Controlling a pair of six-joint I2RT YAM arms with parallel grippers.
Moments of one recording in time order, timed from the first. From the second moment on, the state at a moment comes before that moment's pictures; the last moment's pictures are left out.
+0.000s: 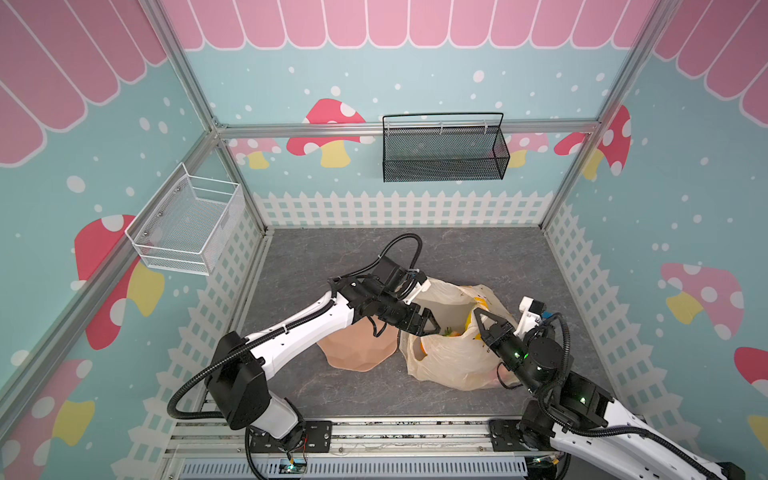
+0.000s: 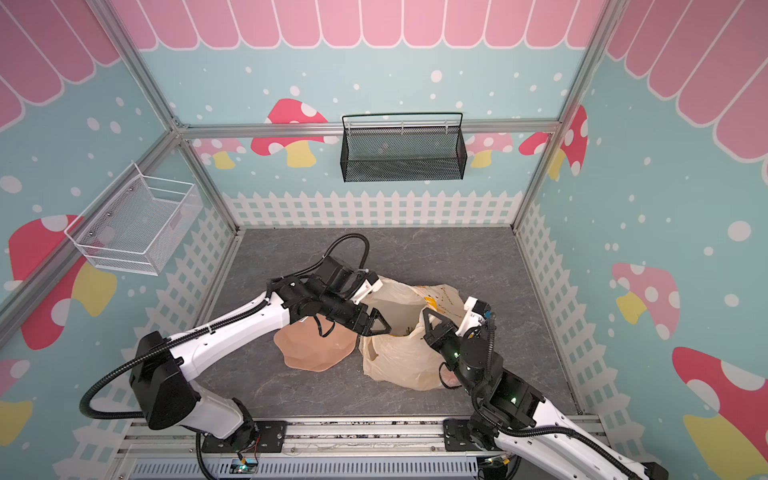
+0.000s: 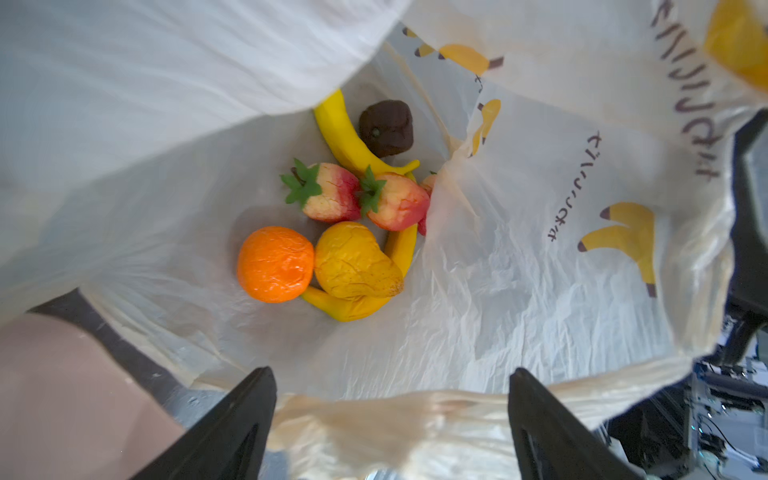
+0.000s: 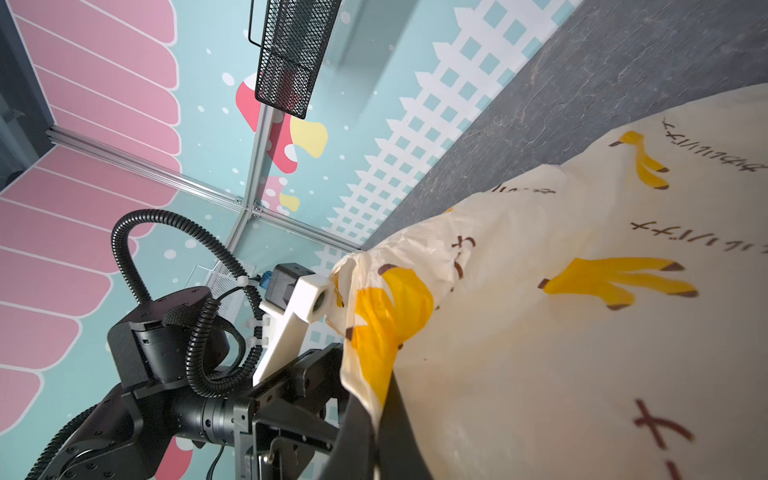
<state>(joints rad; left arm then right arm) -0.73 1.52 1.28 -0.69 0.56 -0.37 0.92 0.44 0.51 -0.23 0.46 1.15</state>
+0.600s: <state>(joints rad) -0.69 1.30 1.26 -0.71 0.35 -0.12 0.92 0.48 0.54 -0.32 0.46 1.18</state>
